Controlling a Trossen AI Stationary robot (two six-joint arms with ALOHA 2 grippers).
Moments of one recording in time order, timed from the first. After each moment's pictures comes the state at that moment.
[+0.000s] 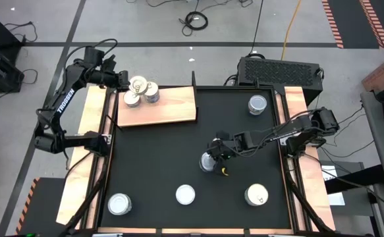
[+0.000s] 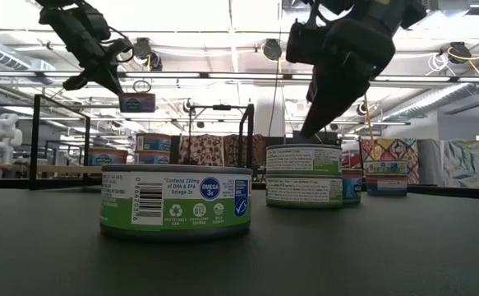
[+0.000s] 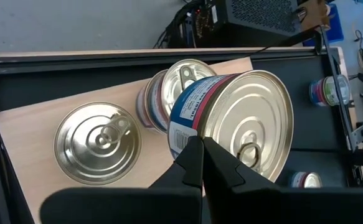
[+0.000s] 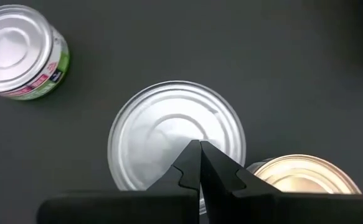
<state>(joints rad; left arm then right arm) 1.31 1.16 1.14 -0.95 0.52 -0.28 0.15 1.59 1.01 -0.39 0.10 0.28</state>
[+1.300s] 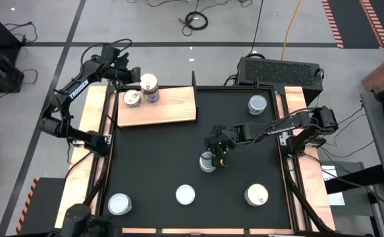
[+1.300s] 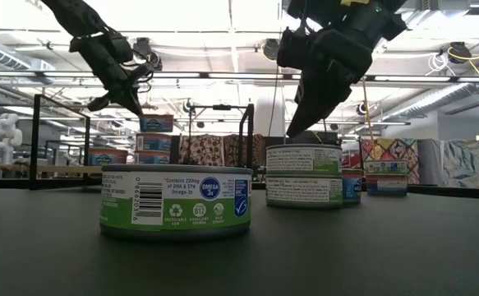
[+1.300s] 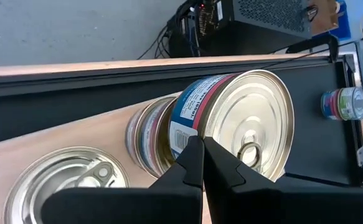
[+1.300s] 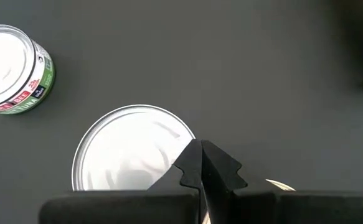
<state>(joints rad) 1.23 1.36 1.14 -0.75 0.47 -0.37 0.05 1.59 1.01 -0.34 0.02 0.16</state>
